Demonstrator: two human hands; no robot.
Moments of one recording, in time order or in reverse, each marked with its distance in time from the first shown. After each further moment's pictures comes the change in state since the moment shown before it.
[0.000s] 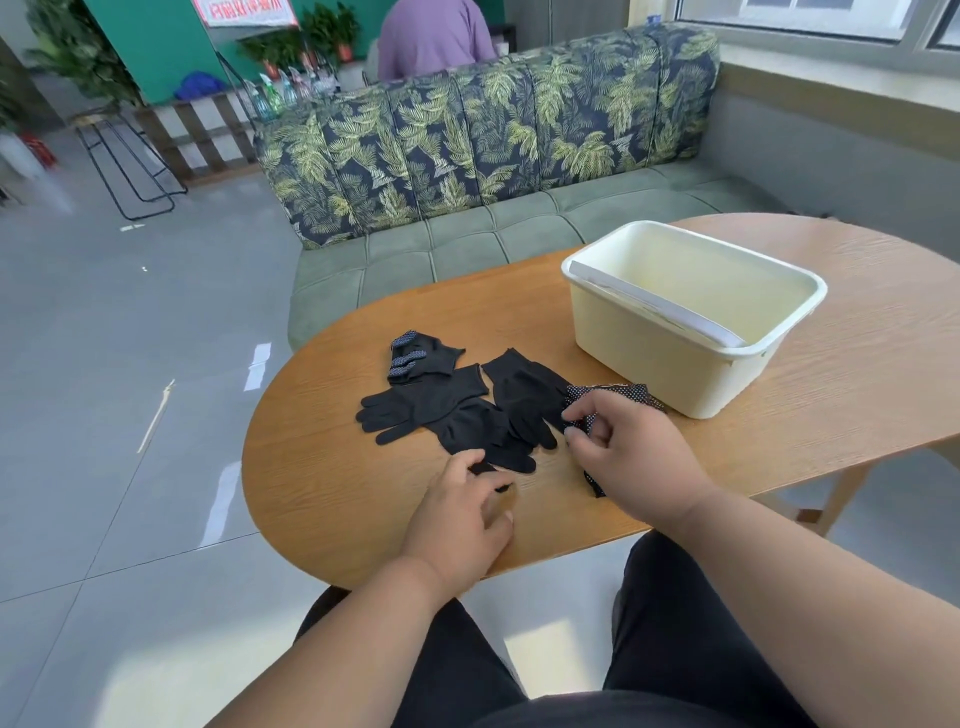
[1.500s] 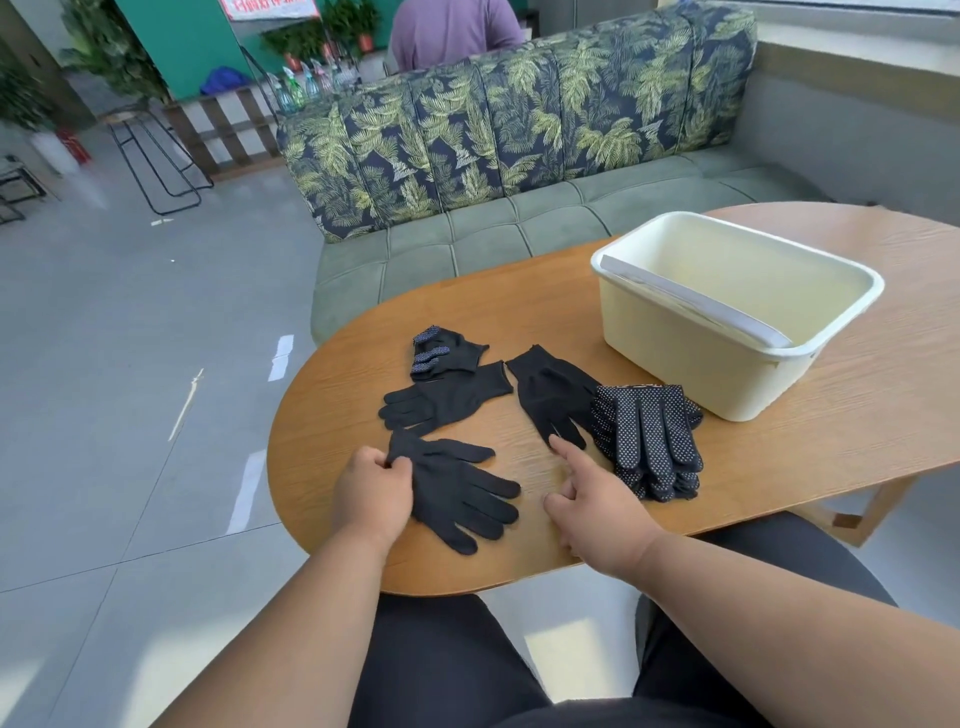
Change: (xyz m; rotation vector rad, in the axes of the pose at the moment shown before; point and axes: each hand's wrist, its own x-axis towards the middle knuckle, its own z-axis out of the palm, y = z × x) left_hand 0.022 -0.066 -0.062 -0.144 0.373 -0.651; right_hand -0.015 0.001 0.077 0.273 -0.351 0.337
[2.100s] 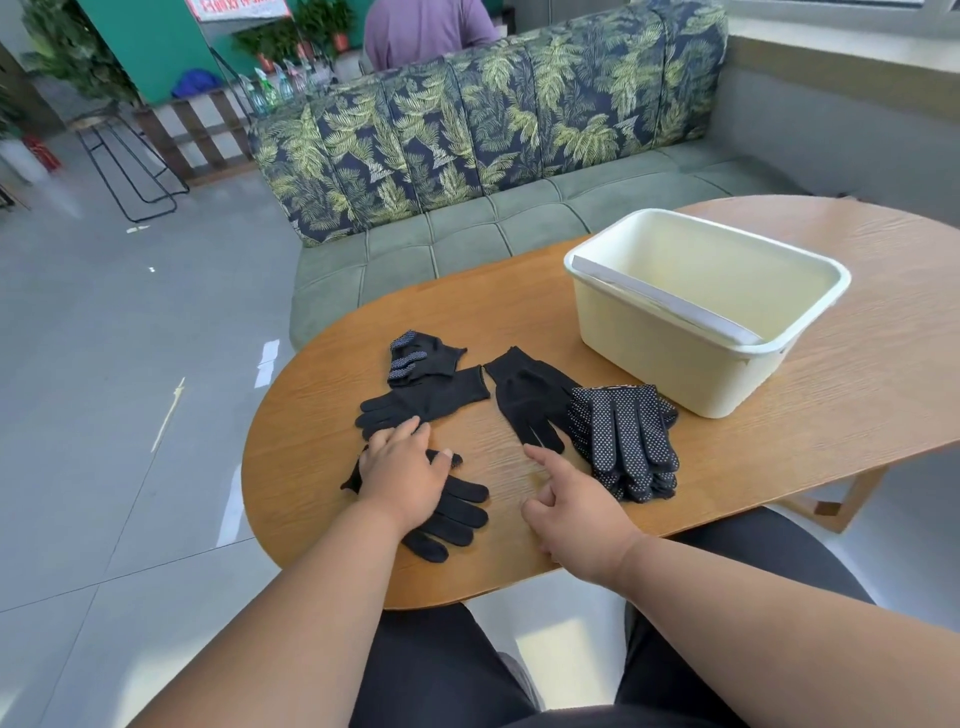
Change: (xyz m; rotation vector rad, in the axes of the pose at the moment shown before) left_hand 0.017 0.034 0.037 0.506 -0.252 0.425; right_hand -0.001 0.002 -0.003 0.018 -0.014 -0.015
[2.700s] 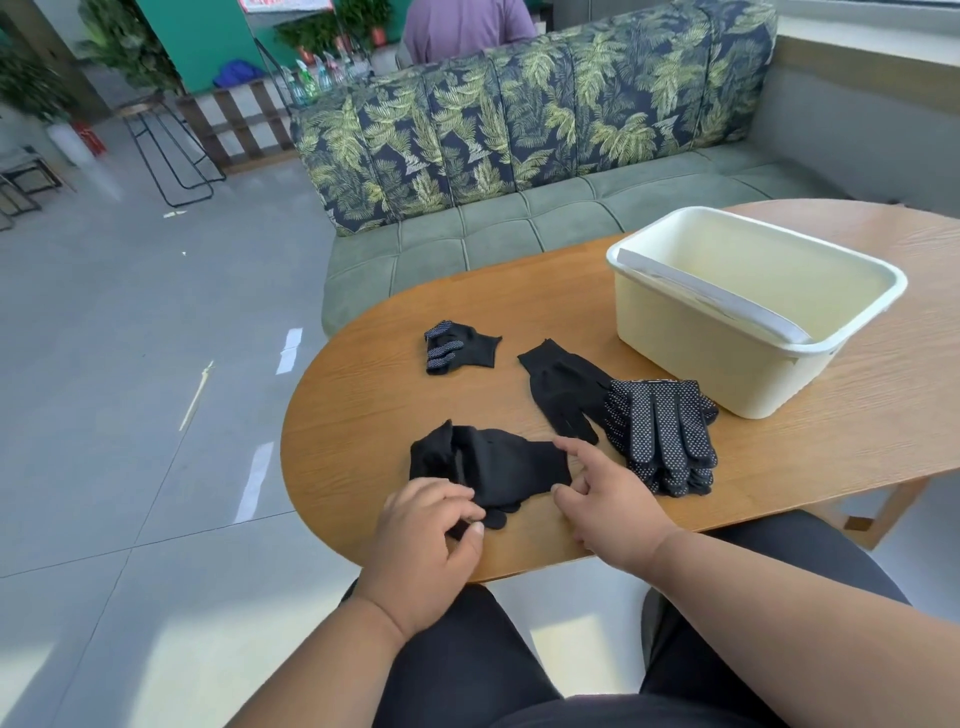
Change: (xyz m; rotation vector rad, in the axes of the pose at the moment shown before) left_hand -0.110 -0.030 0.012 -0.191 0.240 0.335; right_hand 0.004 0.005 0.006 -0.044 0.053 -0.052
